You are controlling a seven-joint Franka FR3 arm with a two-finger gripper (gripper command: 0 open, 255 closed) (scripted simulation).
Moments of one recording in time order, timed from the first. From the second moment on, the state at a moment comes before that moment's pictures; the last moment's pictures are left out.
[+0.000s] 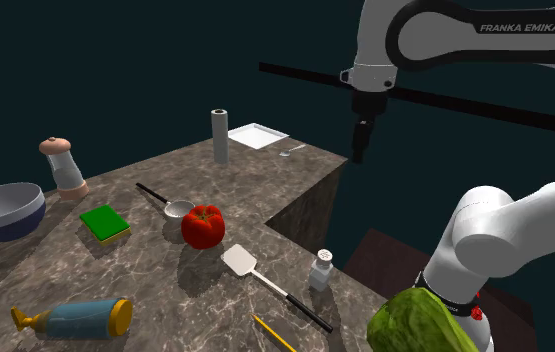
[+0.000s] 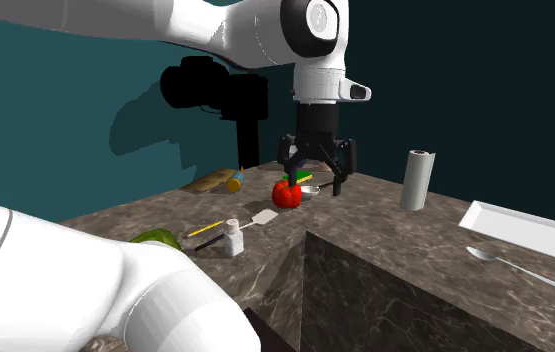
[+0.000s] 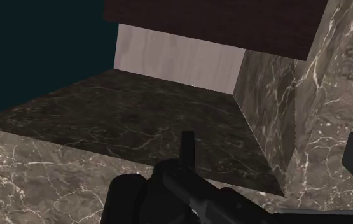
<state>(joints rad) 0.01 -0.78 0.06 -2.41 -0.01 1.56 -0.15</state>
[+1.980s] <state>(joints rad) 0.09 -0.25 0.65 -2.44 0.23 2.17 0.60</state>
